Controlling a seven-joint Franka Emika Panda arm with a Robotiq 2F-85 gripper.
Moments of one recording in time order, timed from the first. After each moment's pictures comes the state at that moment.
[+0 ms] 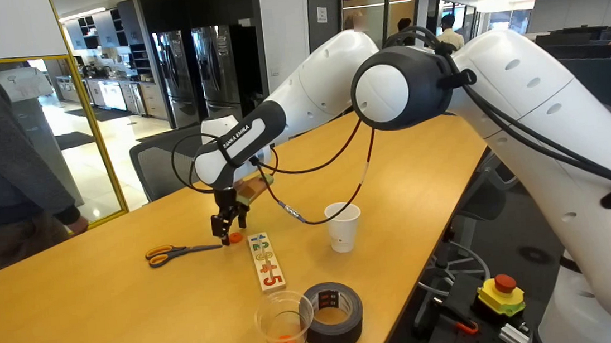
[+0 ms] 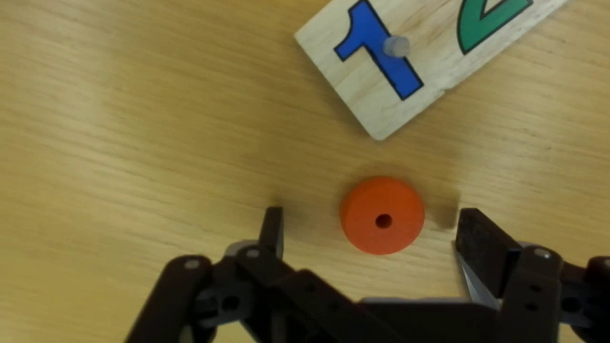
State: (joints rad) arm 0.02 0.81 0.08 -1.38 -0.07 2.23 -0.24
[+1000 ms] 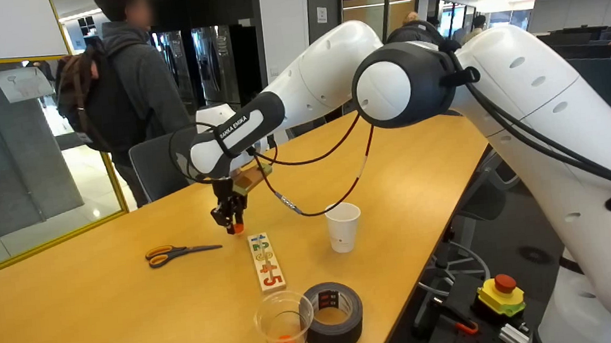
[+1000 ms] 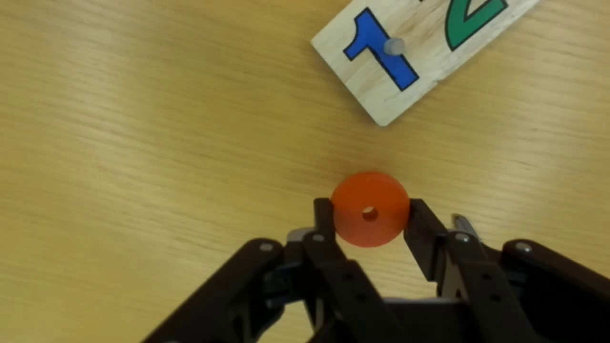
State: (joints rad) arm 0.05 0.78 0.05 -1.35 -0.09 2.15 -0.18
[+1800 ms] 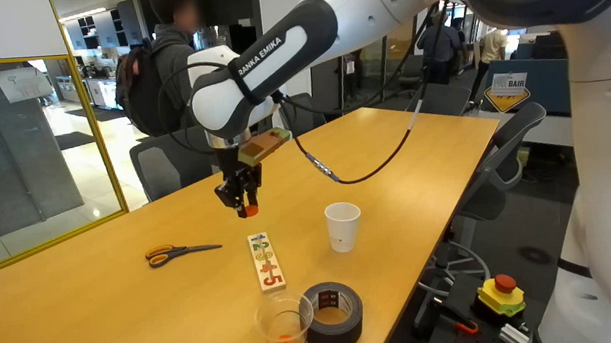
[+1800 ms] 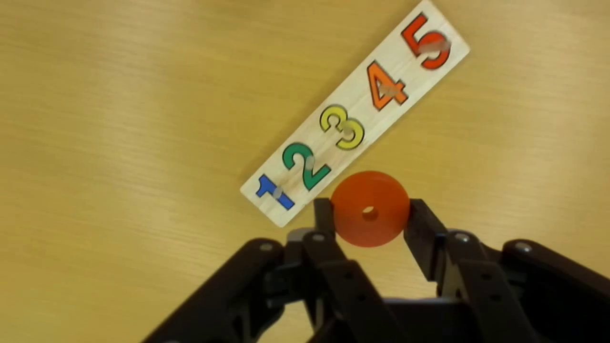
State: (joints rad) arm 0.13 0.28 0.06 -1.84 -0.13 2.09 0.02
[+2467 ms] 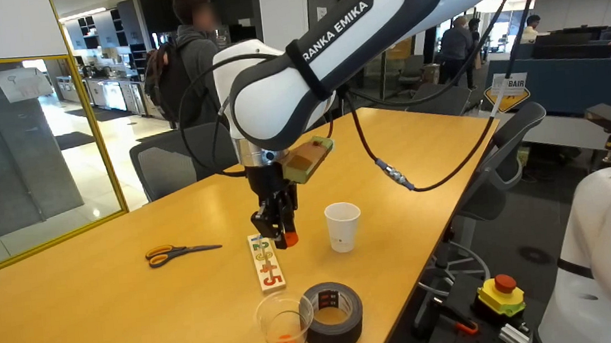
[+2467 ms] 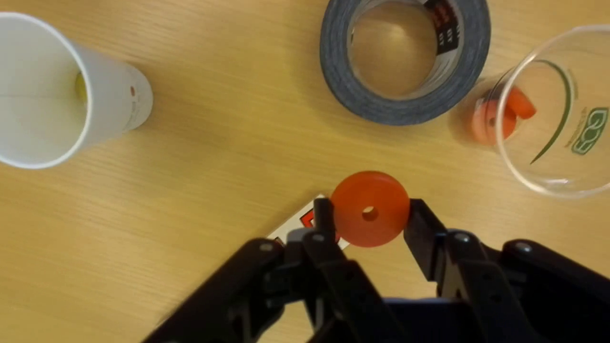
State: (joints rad) arm 0.15 -0.07 0.15 -2.26 -0.07 2.09 0.00
